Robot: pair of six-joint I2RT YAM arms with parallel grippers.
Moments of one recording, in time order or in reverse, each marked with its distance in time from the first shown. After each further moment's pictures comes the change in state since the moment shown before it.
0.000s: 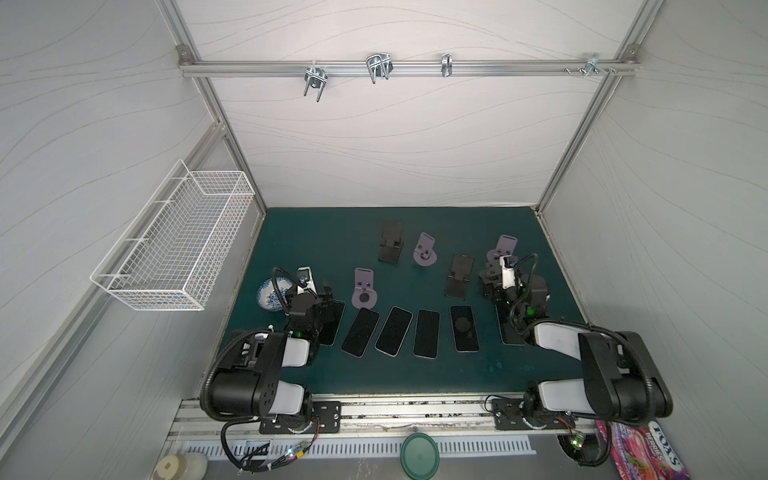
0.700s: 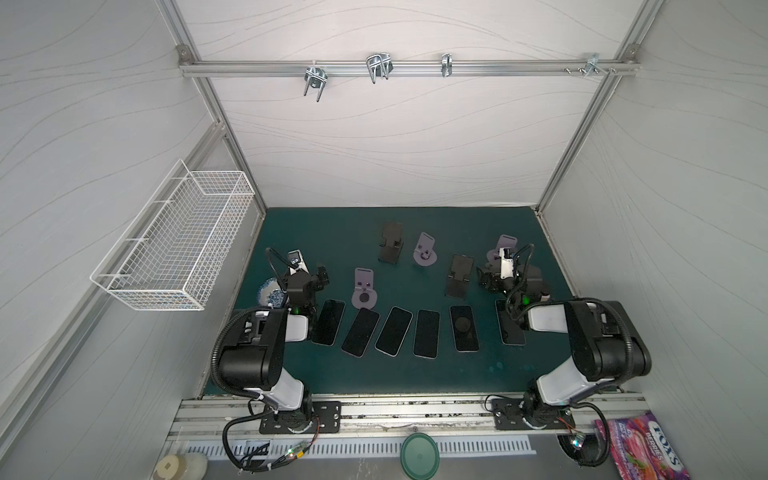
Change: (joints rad) left arm 0.062 0.114 0.224 -0.136 -0.019 -0.089; right arm 0.010 0.206 0.106 0.086 0.004 0.073
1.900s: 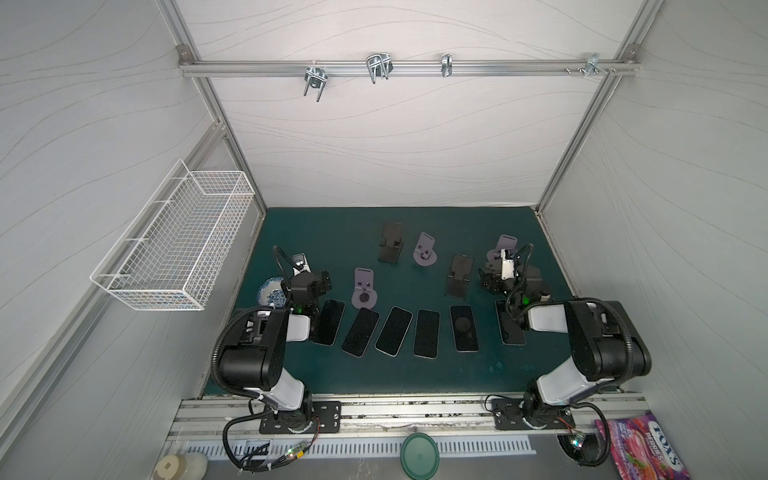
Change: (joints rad) left arm -0.019 0.000 -0.001 -0.089 -0.030 0.011; right arm -0.001 0.000 0.000 -0.021 0.036 -0.002
